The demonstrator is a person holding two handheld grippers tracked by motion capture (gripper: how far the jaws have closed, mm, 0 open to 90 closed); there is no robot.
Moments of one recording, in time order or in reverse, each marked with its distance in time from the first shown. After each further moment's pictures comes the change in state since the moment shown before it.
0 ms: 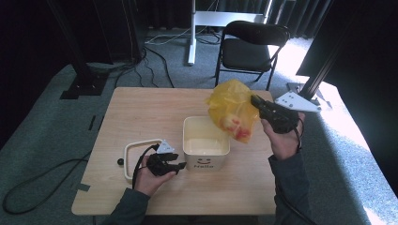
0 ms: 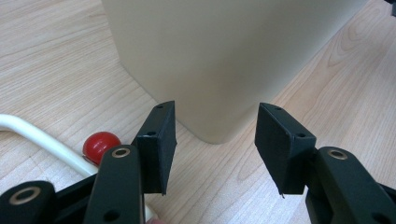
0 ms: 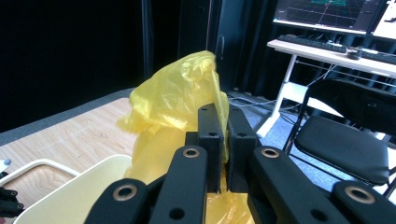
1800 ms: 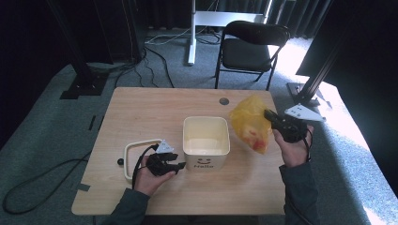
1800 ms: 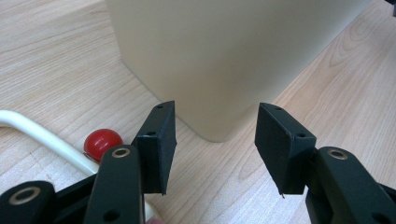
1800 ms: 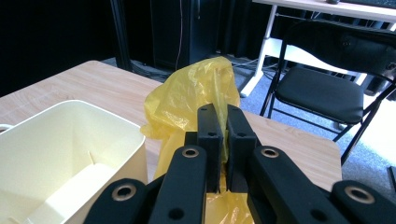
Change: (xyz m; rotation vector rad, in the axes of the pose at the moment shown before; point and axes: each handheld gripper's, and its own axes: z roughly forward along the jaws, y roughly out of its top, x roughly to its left) left arm 0.002 -0.001 0.000 0.004 0.001 -0.012; right arm -0.039 -0.060 -0.006 0.141 -0.076 0.077
